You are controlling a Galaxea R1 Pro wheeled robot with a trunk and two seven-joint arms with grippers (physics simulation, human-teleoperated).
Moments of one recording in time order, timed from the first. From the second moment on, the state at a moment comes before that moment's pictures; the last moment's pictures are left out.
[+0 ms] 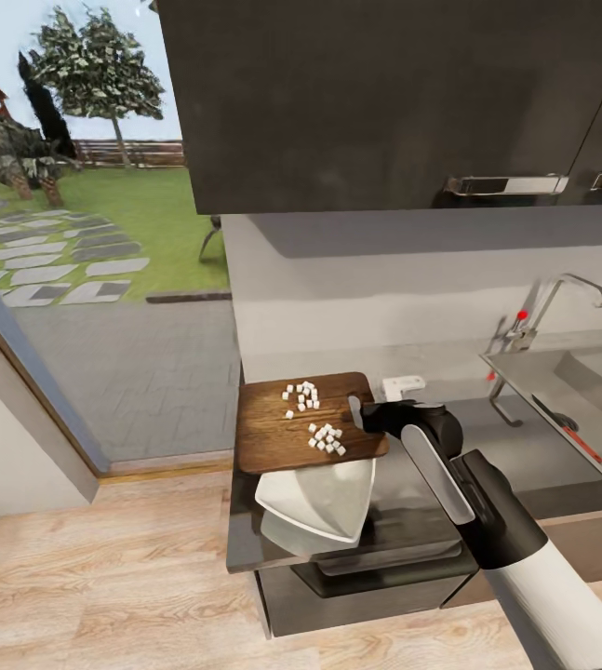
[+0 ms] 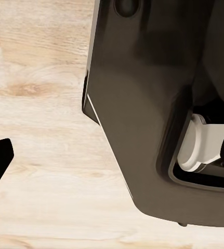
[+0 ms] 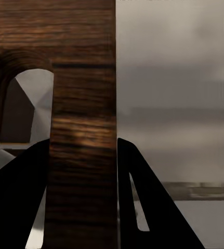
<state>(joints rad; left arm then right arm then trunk) 0.38 0.00 0.03 -0.70 0.15 0.03 0.01 -0.73 -0.10 0.41 -1.47 -0.58 0.98 -0.49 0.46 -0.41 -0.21</state>
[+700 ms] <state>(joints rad) 0.38 0.00 0.03 -0.70 0.15 0.03 0.01 -0.73 -0.10 0.41 -1.47 -0.59 0.98 -0.50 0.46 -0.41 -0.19</state>
